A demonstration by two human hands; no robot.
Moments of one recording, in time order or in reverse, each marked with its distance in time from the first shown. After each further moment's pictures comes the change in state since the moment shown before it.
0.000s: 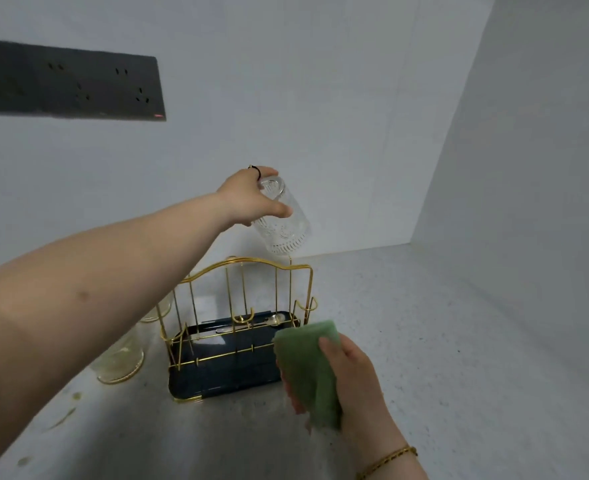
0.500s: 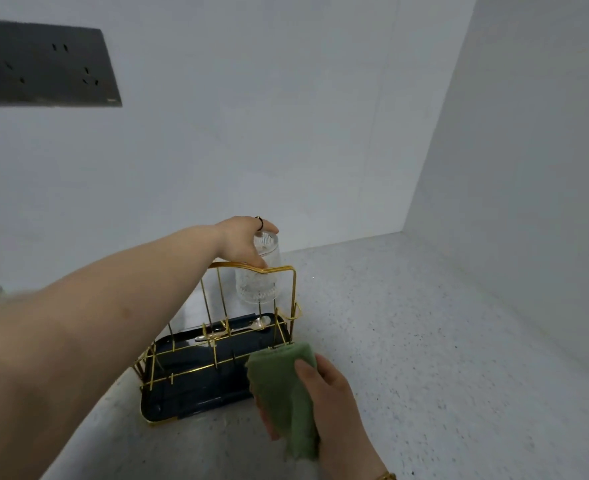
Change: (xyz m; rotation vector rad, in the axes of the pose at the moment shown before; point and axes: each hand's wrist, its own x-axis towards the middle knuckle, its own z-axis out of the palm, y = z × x) left_hand 0.040 -0.047 0.051 0.579 -0.419 0.079; right_hand 0.018 0.013 -0.002 0.007 0.007 0.063
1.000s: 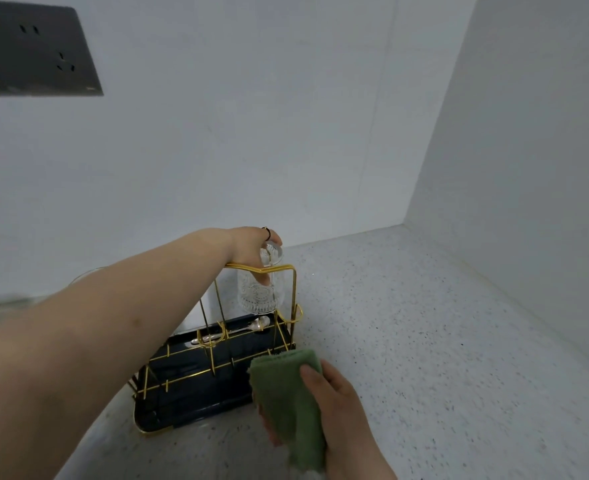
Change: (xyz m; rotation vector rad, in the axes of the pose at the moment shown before) left_hand 0.027 0.000 0.016 0.108 -0.156 -0.001; right_hand 0.014 0.008 -0.005 0.062 0.000 0.069
